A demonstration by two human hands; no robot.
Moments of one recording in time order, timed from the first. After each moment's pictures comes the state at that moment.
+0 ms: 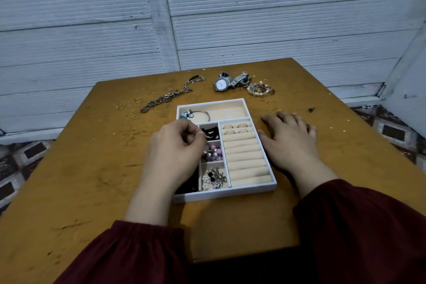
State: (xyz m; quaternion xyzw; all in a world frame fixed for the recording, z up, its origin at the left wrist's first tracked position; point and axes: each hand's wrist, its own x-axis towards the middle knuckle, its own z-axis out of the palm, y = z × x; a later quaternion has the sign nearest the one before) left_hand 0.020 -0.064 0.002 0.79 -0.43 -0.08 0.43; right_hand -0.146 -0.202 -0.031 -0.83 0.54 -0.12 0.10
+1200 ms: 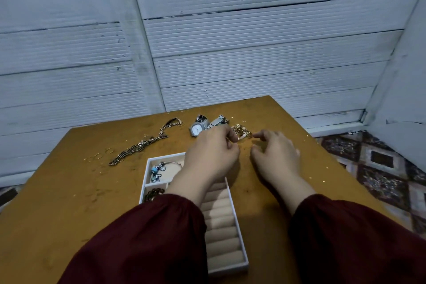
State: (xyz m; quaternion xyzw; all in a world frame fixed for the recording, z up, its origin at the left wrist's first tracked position) left_hand -0.023 -0.205 0.036 0.76 -0.58 -0.08 0.29; right_hand -0.143 -0.275 -0.009 -0.76 0.57 -0.27 0.17
